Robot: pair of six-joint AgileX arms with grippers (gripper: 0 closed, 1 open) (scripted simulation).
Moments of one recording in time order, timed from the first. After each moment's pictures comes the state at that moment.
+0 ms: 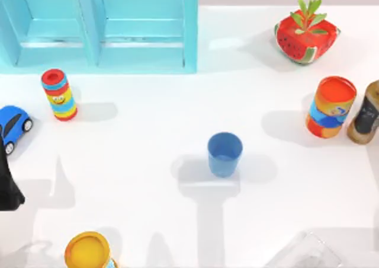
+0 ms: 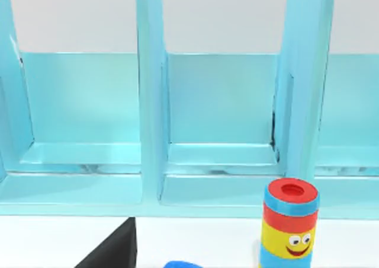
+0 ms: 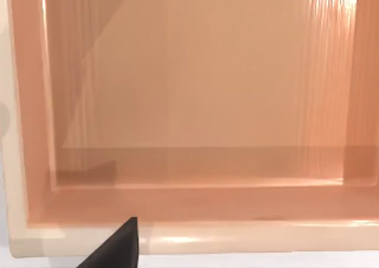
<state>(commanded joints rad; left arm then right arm) 0.00 0.00 0.00 0.00 0.00 0.00 -0.65 1.38 1.39 -1.39 -0.08 -0.64</state>
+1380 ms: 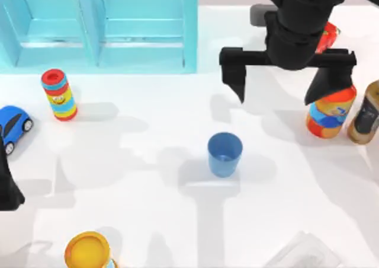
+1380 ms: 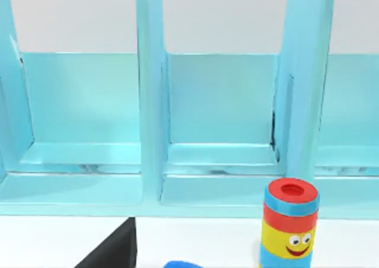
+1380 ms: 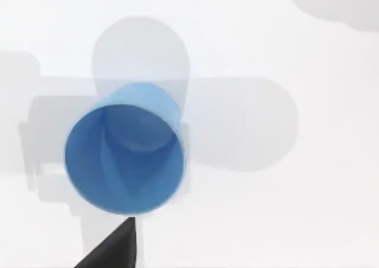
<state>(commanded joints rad) 0.00 0.00 0.00 0.00 0.00 0.00 0.52 2.09 1.95 -1.38 0.00 0.54</state>
